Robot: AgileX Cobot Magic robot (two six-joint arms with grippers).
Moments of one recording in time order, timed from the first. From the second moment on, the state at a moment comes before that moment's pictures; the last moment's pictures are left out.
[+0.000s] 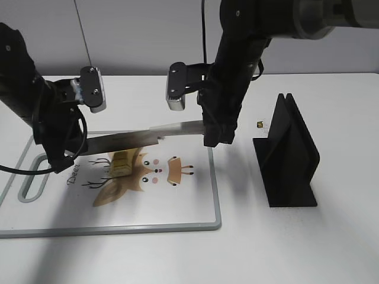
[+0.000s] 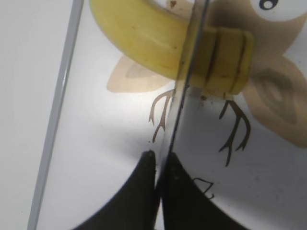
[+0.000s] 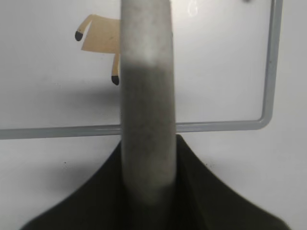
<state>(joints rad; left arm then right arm) -0.28 1.83 -1.10 -0.27 0.64 1.19 0.53 2.16 -1.69 0.22 1.00 -1.06</state>
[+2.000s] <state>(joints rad) -0.28 1.74 -1.09 -0.26 0.67 1.19 0.53 2.17 -1.69 0.24 1.03 -1.04</state>
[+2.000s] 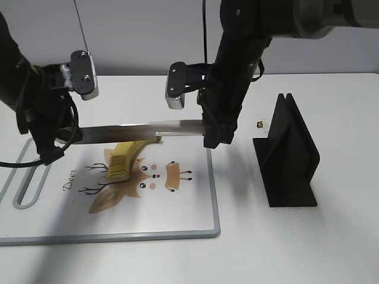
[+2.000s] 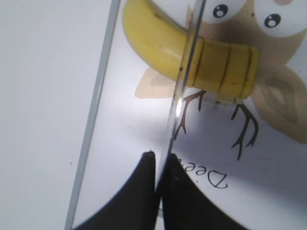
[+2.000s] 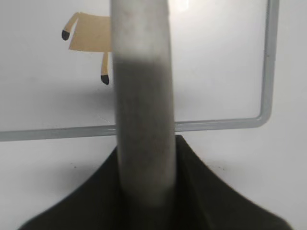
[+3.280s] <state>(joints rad) -0.28 1.42 -1.09 -0.30 0.66 1.15 0.54 1.99 -1.69 0.24 1.09 -1.00</state>
